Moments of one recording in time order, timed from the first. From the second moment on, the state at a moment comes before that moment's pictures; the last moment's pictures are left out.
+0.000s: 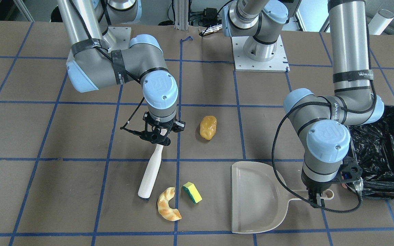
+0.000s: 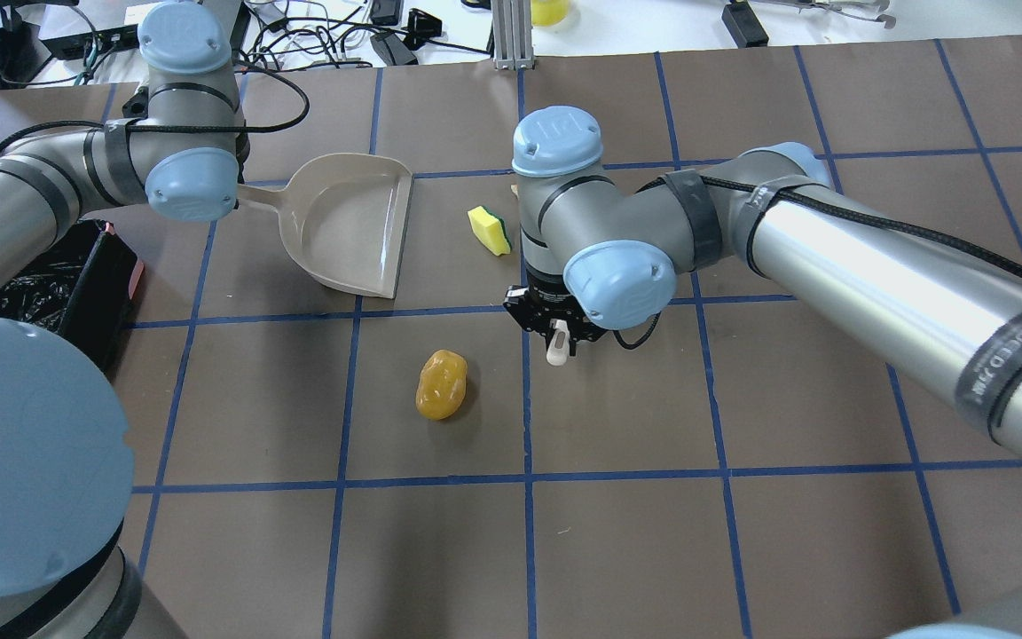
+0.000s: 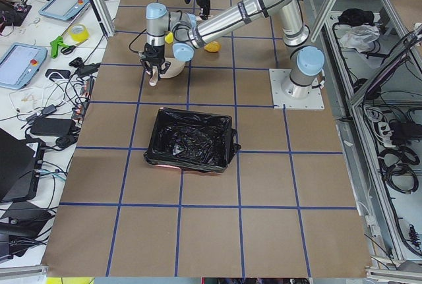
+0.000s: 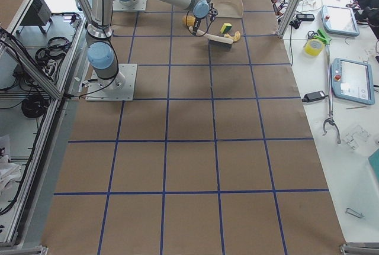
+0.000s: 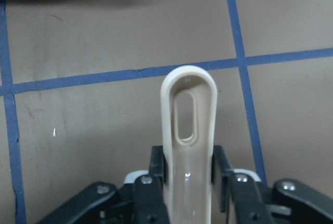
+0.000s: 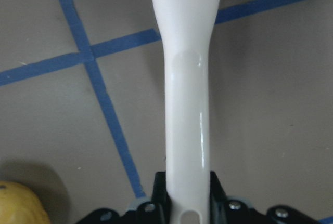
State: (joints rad) left arm -1.46 -2.10 -1.57 -0.85 1.87 -1.33; right arm 1.94 -1.14 1.67 -1.92 -1.52 0.62
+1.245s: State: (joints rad) left arm -1.46 -2.10 -1.58 -0.85 1.87 -1.33; right arm 2.18 -0.74 1.12 -1.92 -1.33 0.76
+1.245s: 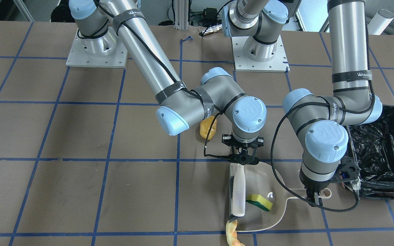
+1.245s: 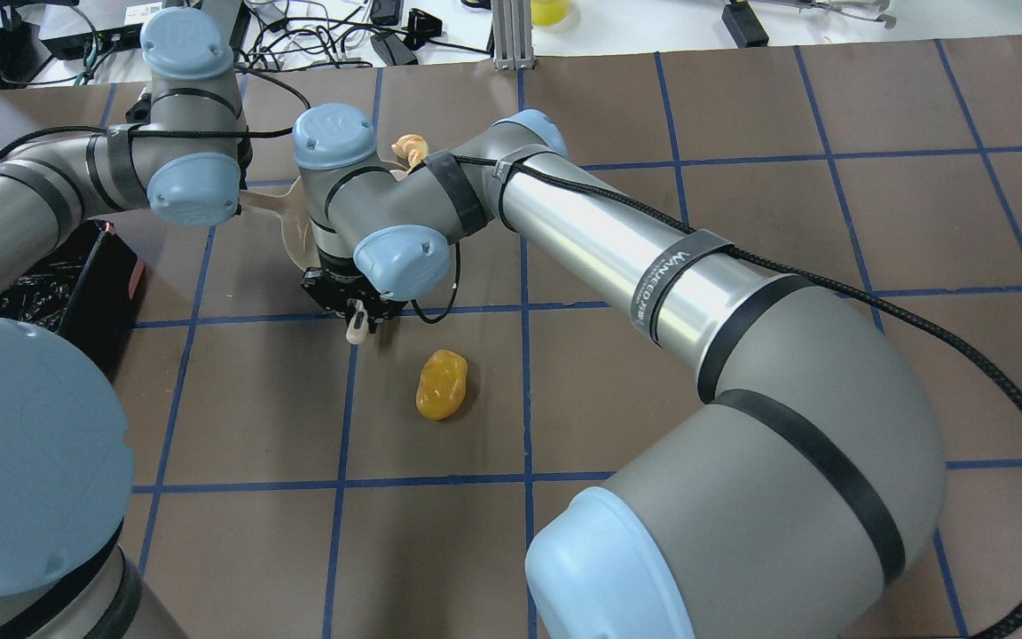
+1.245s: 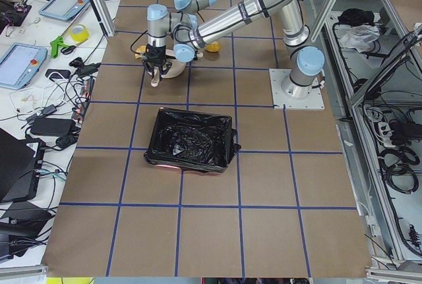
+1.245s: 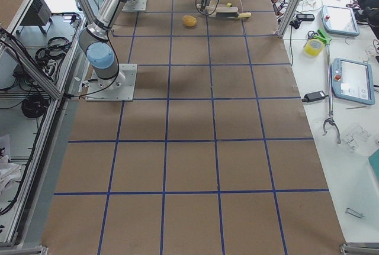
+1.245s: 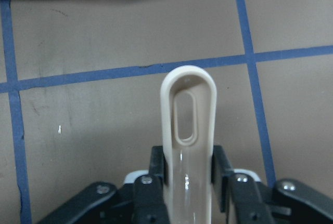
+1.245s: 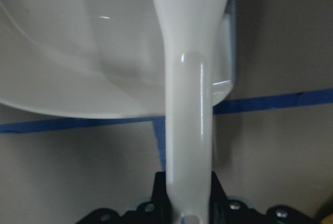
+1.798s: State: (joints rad) left arm -1.46 -2.10 -1.58 -0.85 1.87 -1.32; right arm 2.21 -0.75 1.07 -1.86 -1.31 0.85
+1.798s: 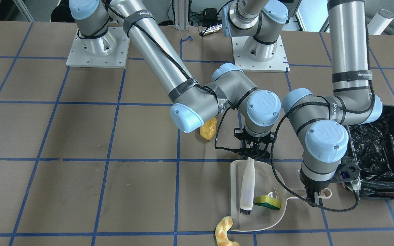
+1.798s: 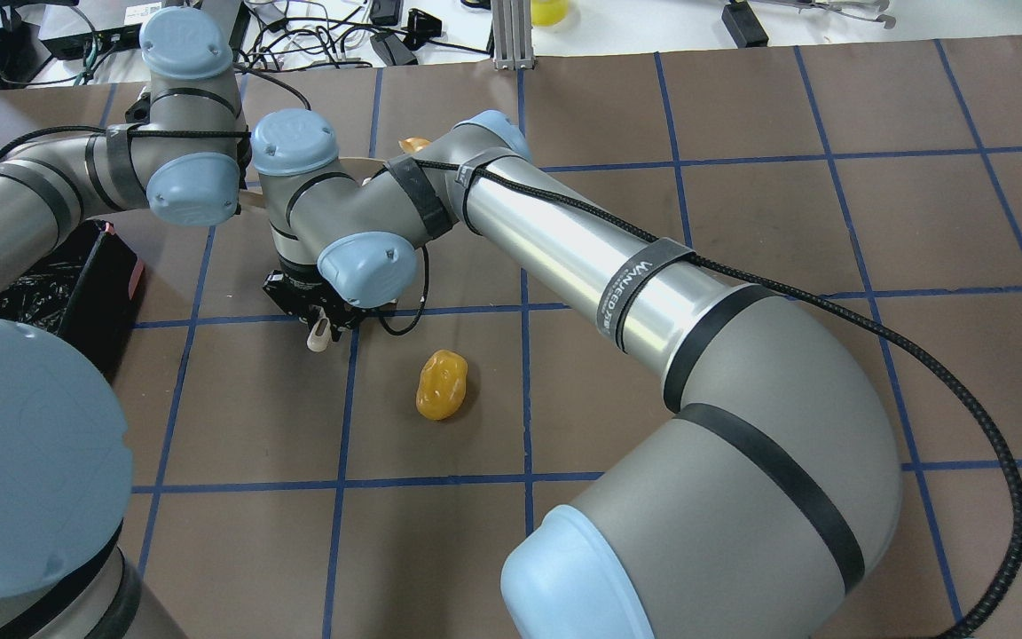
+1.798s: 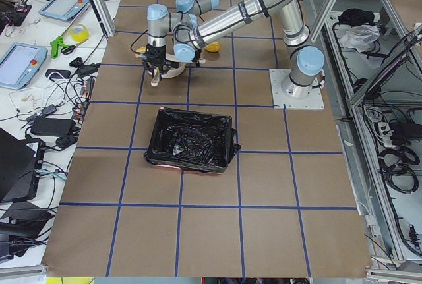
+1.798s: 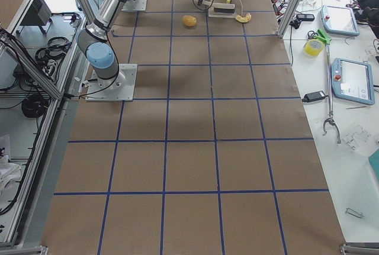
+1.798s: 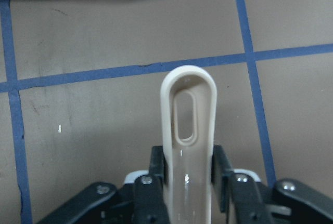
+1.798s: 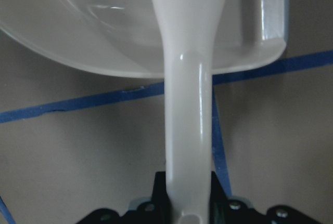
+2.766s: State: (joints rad) left arm -1.46 -2.10 -1.59 -0.85 1.87 -1.31; right arm 1.98 -0.79 1.01 -1.68 -1.50 0.22
